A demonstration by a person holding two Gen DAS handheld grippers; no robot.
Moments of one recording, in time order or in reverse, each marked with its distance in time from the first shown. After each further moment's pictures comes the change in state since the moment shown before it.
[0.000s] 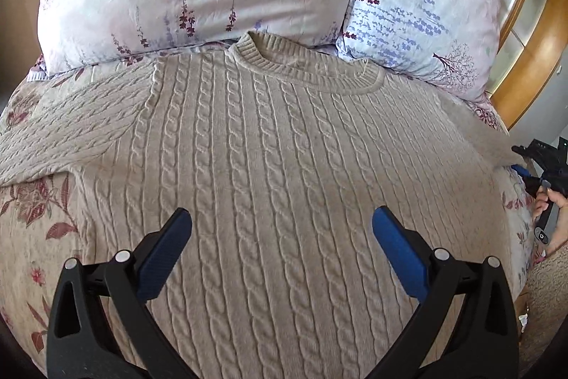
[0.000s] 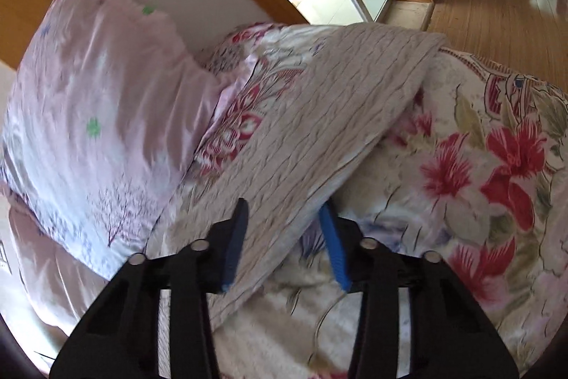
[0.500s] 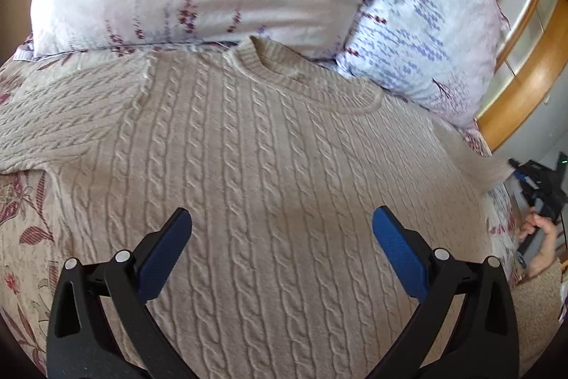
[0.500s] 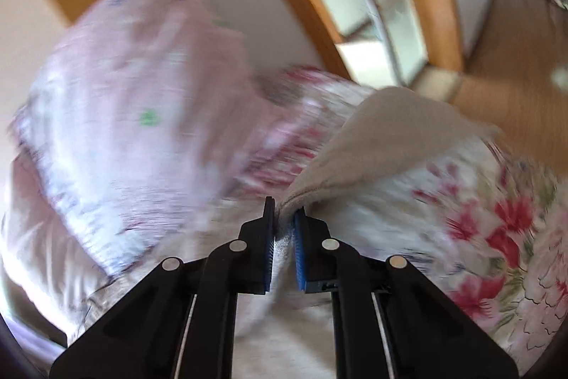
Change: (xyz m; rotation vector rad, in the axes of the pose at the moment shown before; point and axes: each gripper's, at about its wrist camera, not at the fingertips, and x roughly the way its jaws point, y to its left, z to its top) left arm 0.011 0.021 0.009 -0.093 -0.037 -0.102; right arm -0.035 0.068 -0.013 -0.295 -0.177 0.061
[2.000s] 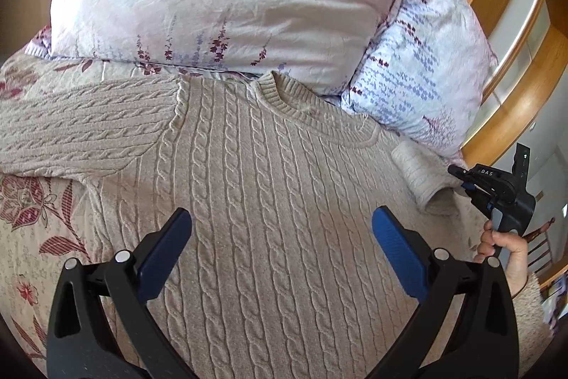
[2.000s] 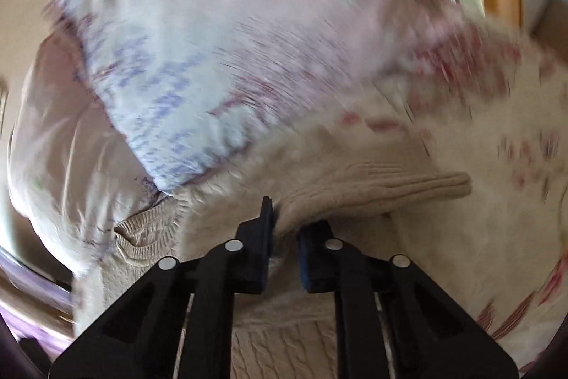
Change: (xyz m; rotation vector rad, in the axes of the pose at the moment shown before) left arm -0.033 0.038 0.006 -0.064 -0.091 -0.090; right arm 0.049 0.131 -0.108 -0.156 0.206 0.092
